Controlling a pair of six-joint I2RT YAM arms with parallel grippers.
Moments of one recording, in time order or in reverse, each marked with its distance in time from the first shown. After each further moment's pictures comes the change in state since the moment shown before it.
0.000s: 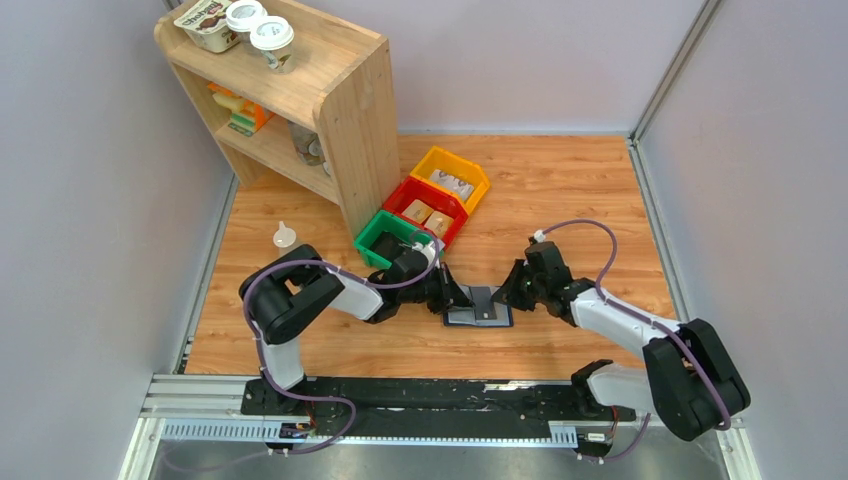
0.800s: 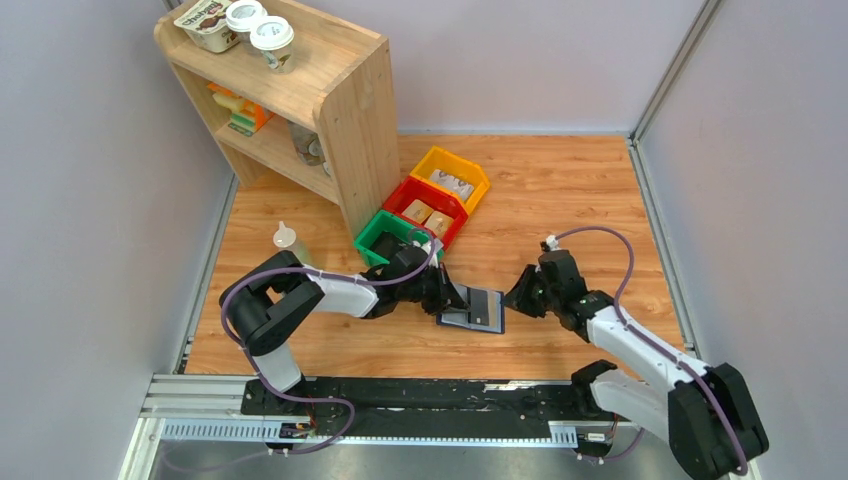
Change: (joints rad) left arm -0.002 -0.113 0.030 -0.256 -0.017 0.047; right arm -0.026 -0.185 -0.058 -0.104 0.006 -0.024
